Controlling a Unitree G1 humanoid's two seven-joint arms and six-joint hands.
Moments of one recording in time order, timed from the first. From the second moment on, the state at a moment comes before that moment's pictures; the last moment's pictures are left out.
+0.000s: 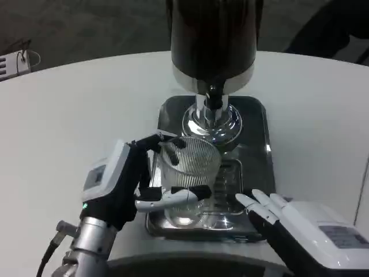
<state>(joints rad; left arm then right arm) -0.54 0.30 -0.11 0.58 0.60 -0.56 0.37 0.15 0.00 0.11 -1.03 -1.15 0.10 0.91</state>
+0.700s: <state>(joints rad) -0.69 0.31 -0.22 0.70 0.65 -0.48 0.48 0.20 0.02 0.00 -1.03 -1.07 -0.01 0.91</state>
